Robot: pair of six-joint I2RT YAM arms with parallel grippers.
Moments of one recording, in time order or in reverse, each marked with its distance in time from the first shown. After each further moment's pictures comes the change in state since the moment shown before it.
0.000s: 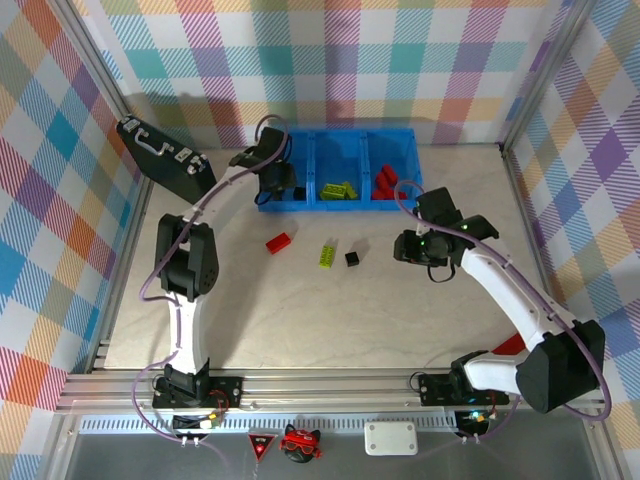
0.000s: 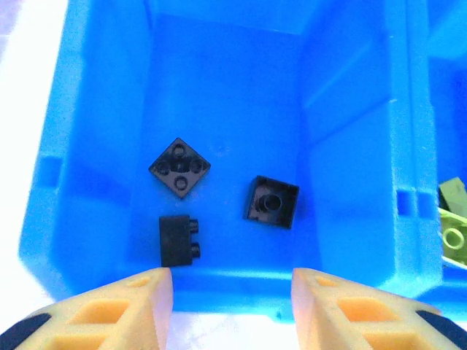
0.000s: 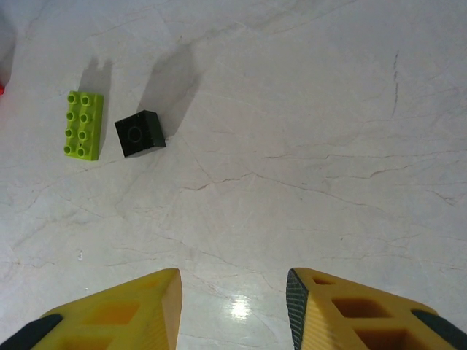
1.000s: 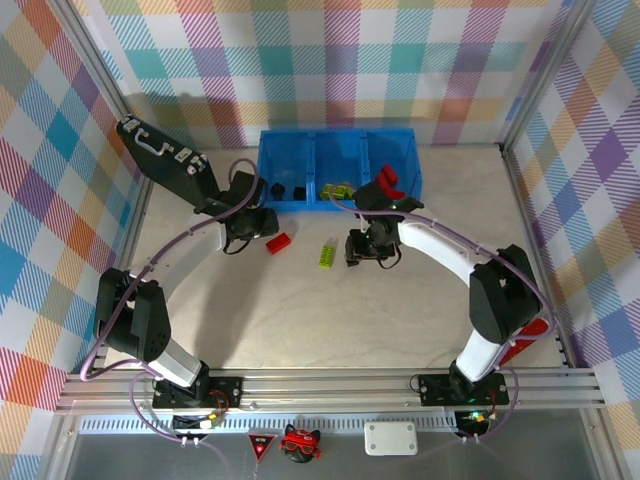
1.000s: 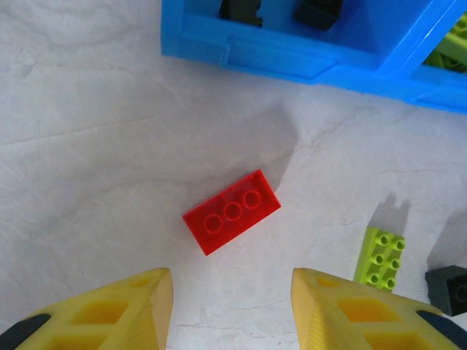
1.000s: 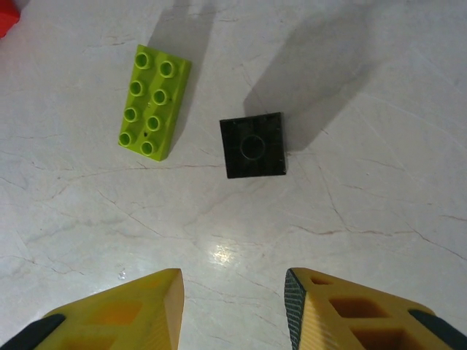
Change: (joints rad) left arm -0.026 -0.504 -0.610 0.005 0.081 -0.078; right arm 0.222 0.442 0.234 0.075 -0.035 0.026
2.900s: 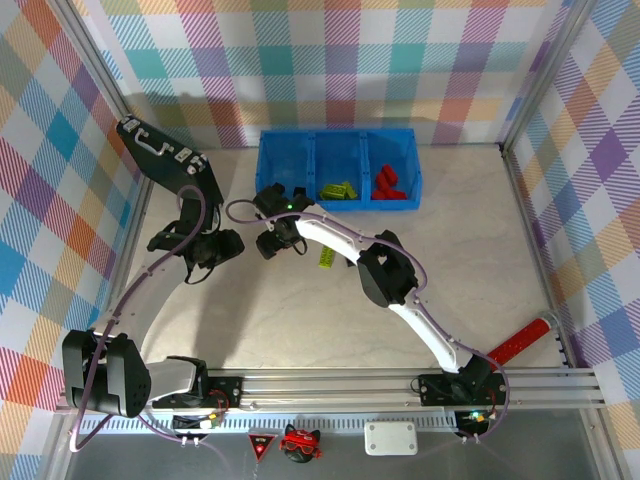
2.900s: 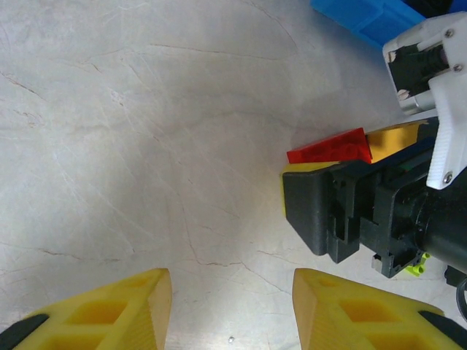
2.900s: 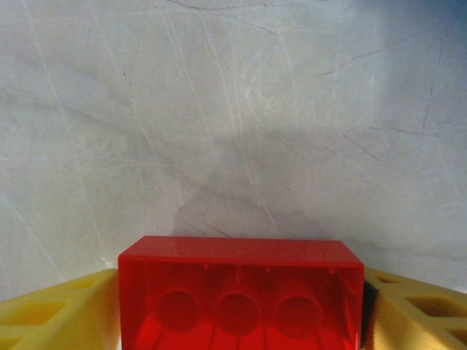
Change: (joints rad) left arm 0.232 -0.320 -0.279 -0.042 0.129 -0.060; right arm 0.257 0.880 1.036 -0.078 0.136 -0.318
